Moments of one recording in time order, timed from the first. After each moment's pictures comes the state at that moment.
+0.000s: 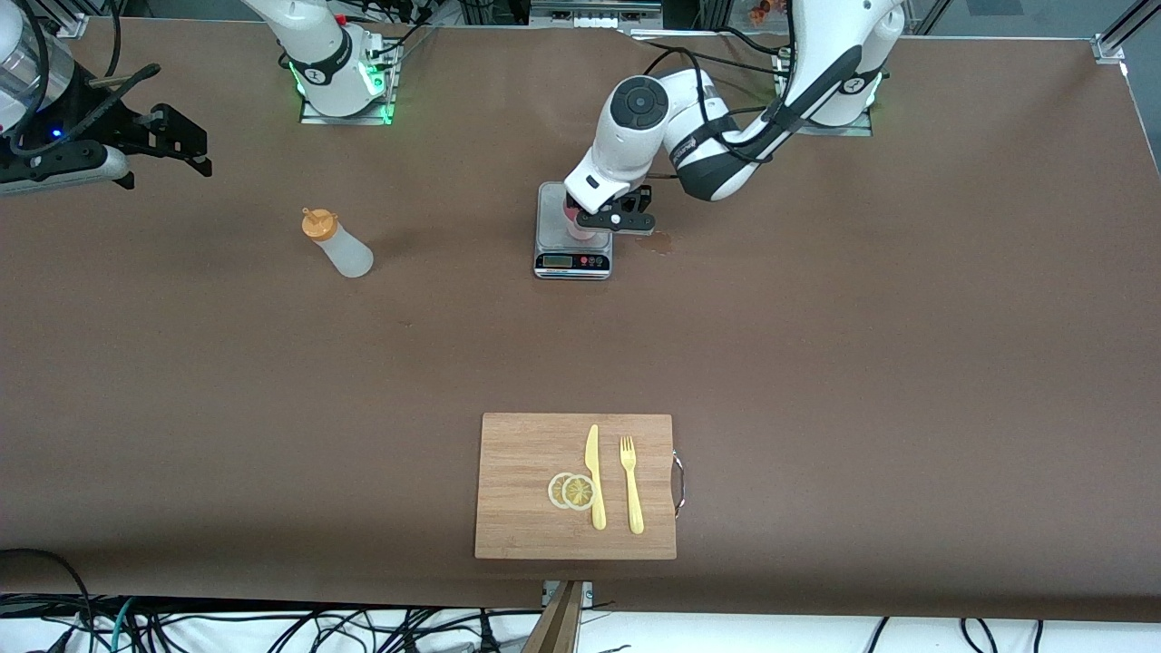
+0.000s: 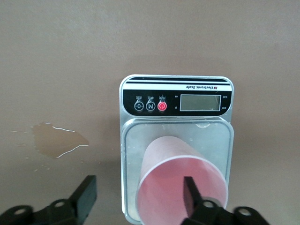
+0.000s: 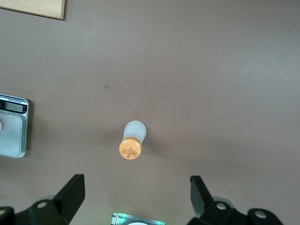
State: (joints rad) left arm -0.06 0.50 -0.88 -2.04 0.29 2.36 -1.10; right arm 0.01 -0.16 0.06 -1.79 0.03 1.58 -0.12
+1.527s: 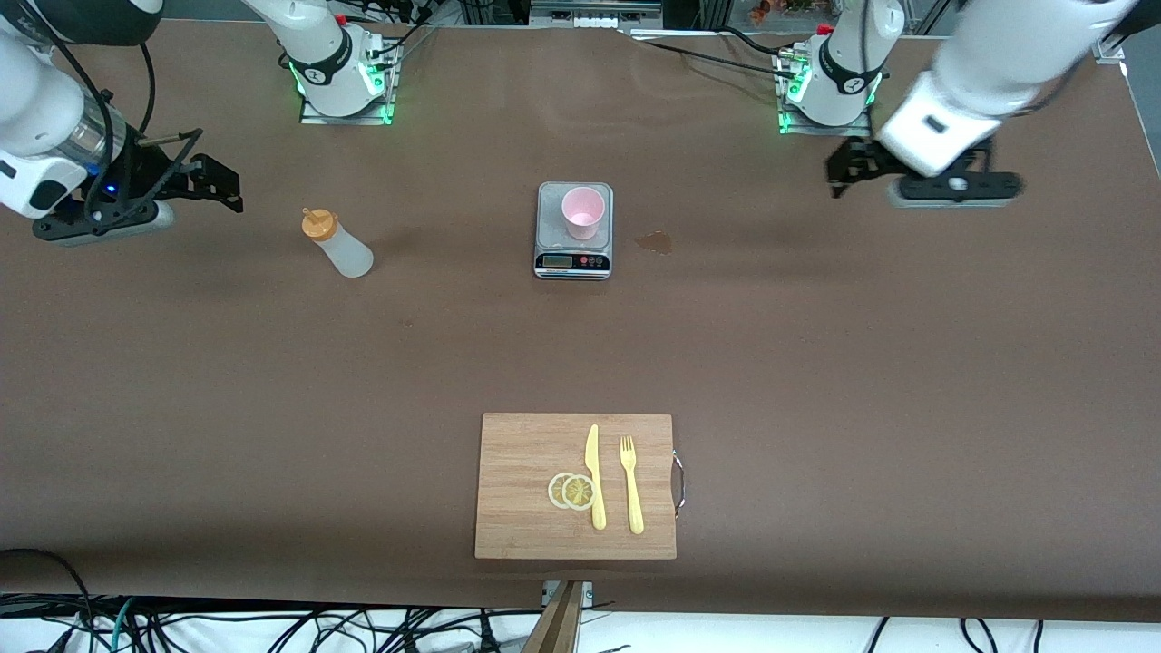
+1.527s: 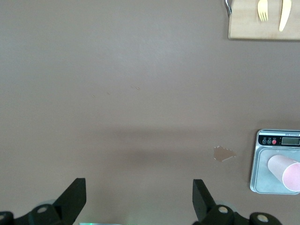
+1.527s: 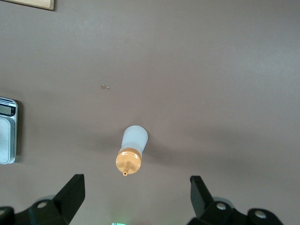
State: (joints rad) left arm 0.05 -0.15 -0.26 -1.85 -0.07 1.64 -0.24; right arm 0.01 -0.09 0.06 -1.89 0.04 1.71 -0.13
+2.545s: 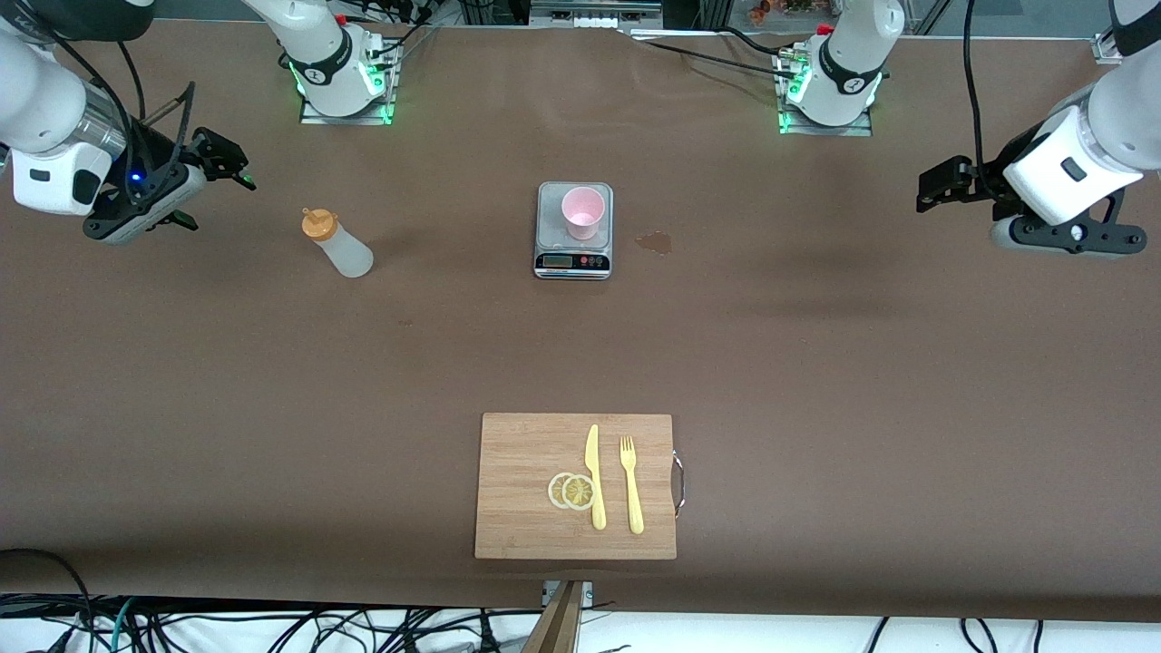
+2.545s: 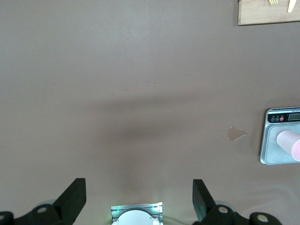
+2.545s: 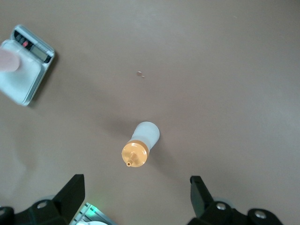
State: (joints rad) left arm 0.05 0.07 -0.16 -1.53 -0.05 1.39 -0.05; right arm -0.03 -0.13 0.06 -1.95 0.16 1.70 -0.66
